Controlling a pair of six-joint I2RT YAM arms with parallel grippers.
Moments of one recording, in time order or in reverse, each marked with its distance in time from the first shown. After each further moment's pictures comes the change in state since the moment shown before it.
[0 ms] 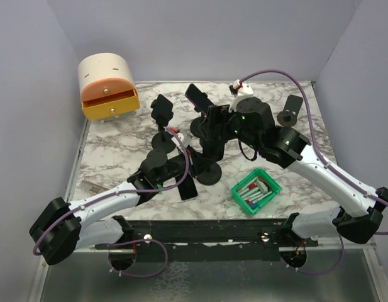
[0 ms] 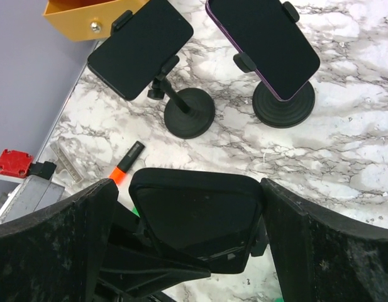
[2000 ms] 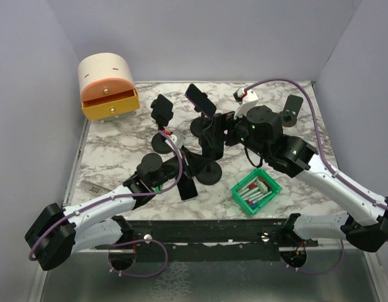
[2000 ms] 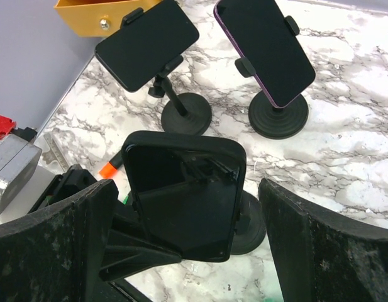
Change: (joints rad) left arm 0.000 -0.075 -0.052 0.013 -0.058 -0.042; right arm 0.006 -0.118 -0.140 0.100 -0.014 -0.111
